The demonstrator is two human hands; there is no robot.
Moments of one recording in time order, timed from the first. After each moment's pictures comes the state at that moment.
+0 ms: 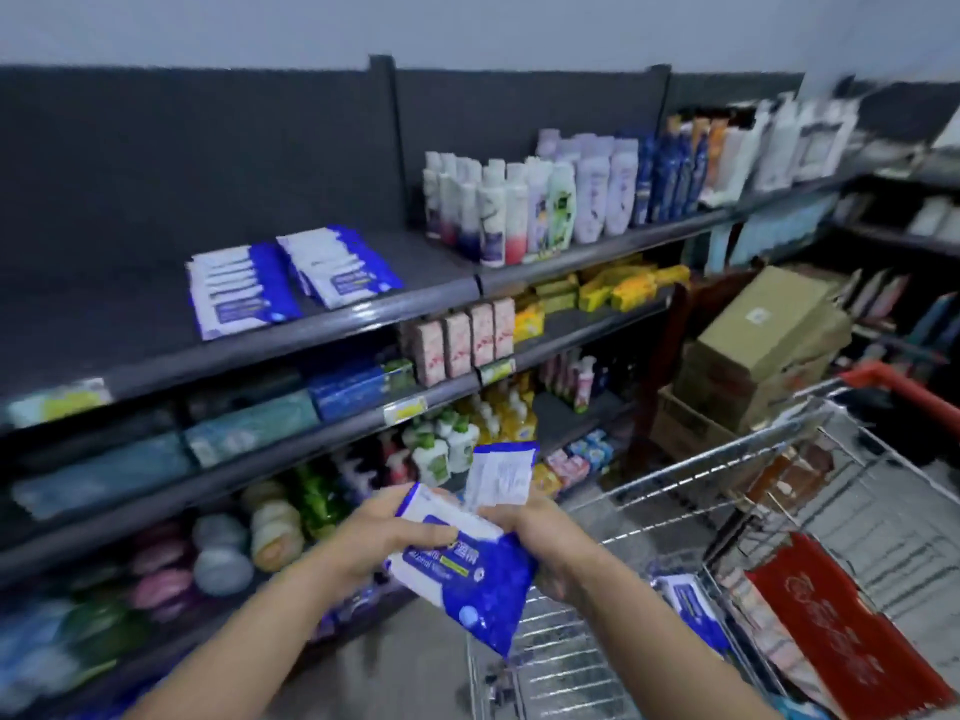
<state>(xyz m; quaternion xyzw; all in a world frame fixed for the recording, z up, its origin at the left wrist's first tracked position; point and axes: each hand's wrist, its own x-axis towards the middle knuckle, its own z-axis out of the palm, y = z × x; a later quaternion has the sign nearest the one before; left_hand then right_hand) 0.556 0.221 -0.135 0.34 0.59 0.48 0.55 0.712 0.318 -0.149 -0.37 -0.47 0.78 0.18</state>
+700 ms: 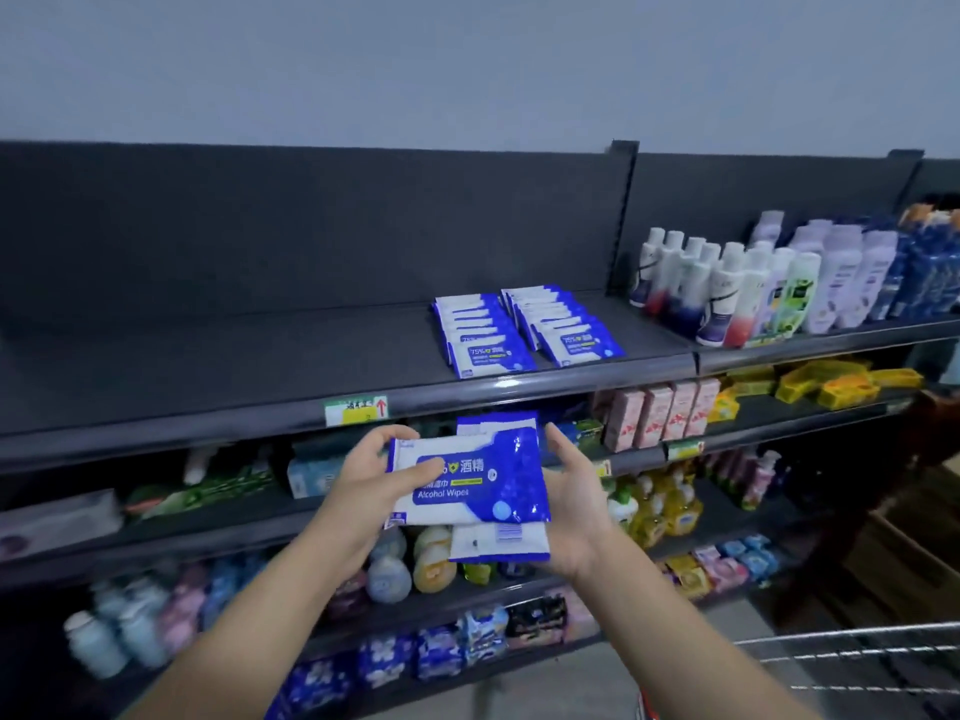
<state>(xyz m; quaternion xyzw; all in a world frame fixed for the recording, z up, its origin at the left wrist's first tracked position) 0.370 0.074 -0.053 0.21 0.60 0.72 0.29 0.500 0.213 -0.045 -0.17 -0.32 0.93 0.04</state>
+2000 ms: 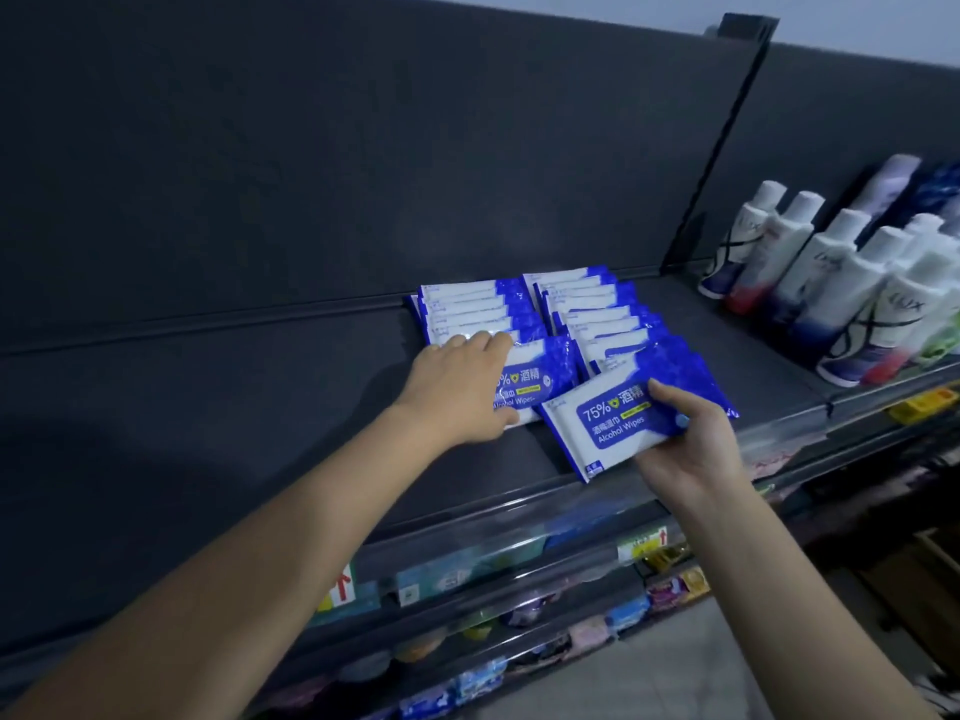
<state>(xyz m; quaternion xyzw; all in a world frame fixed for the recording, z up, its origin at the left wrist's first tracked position) 0.115 0.340 -0.048 0.57 0.81 0.10 -0.06 0.294 0.442 -0.045 -0.33 -0.25 0.84 0.36</state>
